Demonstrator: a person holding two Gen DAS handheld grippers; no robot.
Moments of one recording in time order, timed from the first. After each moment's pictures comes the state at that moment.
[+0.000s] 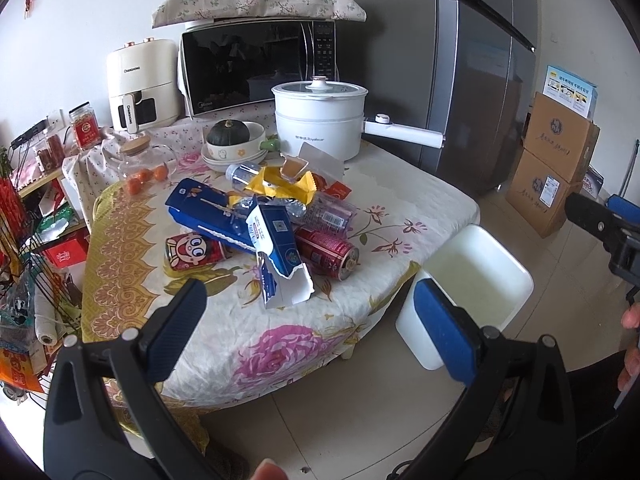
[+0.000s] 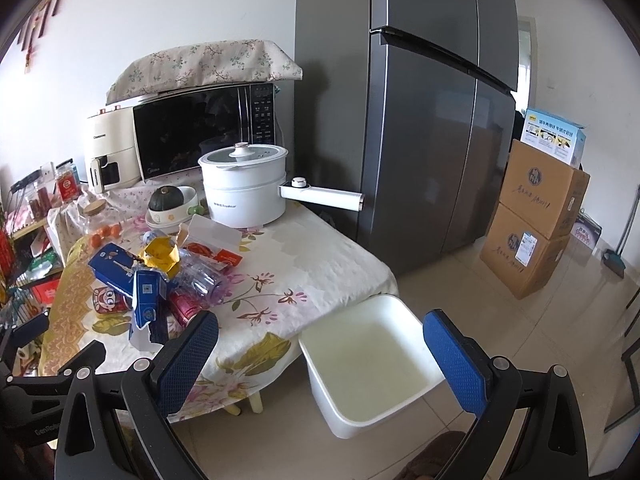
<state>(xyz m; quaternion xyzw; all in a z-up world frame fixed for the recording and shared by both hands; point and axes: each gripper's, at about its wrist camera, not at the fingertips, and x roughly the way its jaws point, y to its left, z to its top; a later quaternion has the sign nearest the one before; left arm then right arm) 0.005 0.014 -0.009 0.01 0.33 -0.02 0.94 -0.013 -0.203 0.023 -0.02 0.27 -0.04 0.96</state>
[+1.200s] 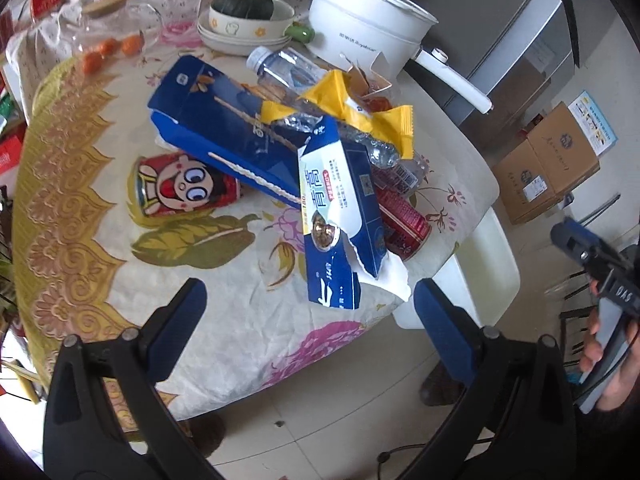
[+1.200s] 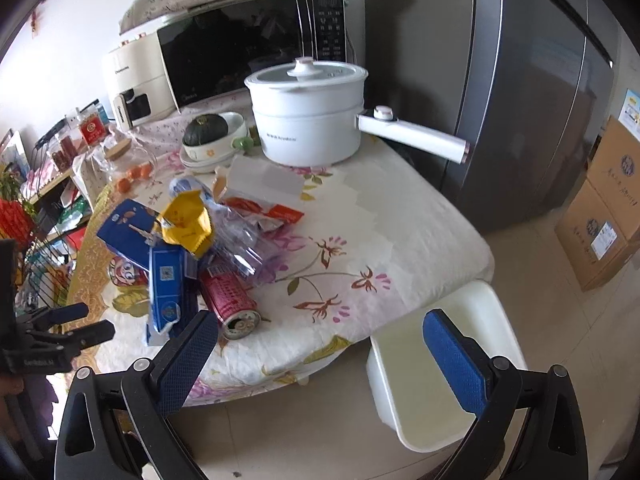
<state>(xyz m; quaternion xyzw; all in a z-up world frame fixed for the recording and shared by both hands) 0.129 0.117 -0.083 -0.13 0.52 -0.09 0.84 0.140 -0.159 -0.036 -0.02 0.45 0.07 0.89</state>
